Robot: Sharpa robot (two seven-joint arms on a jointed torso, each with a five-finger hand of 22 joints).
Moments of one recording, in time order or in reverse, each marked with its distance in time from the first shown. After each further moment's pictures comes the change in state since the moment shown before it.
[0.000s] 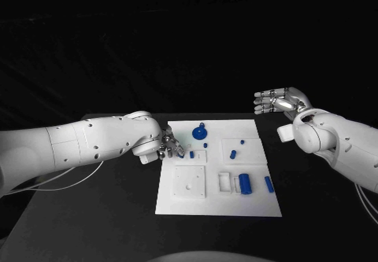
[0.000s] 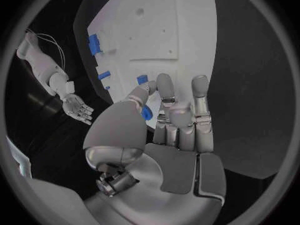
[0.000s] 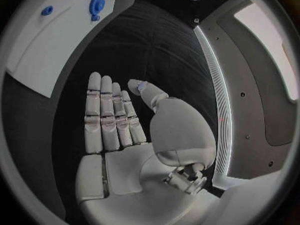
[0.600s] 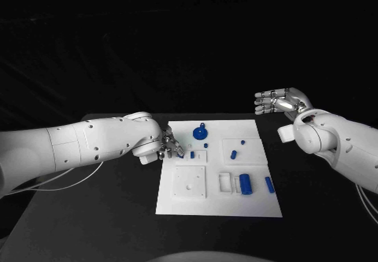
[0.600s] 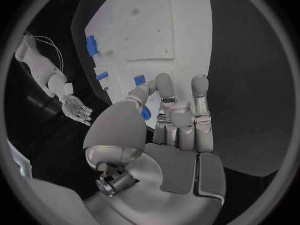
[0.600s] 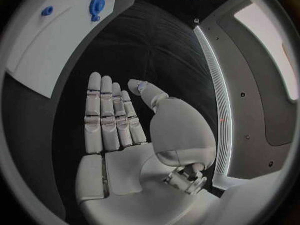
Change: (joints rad) left arm -0.004 -0.004 0.001 0.003 -0.024 -0.001 -0.002; left_hand -0.006 0.006 -0.001 -0.001 -0.001 0.000 0.000 -0.004 0.004 0.000 0.000 0.000 0.000 0.000 0.000 0.000 0.000 0.000 0.000 0.000 0.000 0.000; right arm 0.000 -0.001 0.000 0.001 0.000 0.001 0.000; right_hand 0.000 0.000 0.000 0.000 0.000 0.000 0.000 0.000 0.000 0.000 0.000 0.000 0.000 0.000 0.000 0.000 0.000 0.000 0.000 0.000 0.000 0.000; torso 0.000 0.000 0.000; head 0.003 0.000
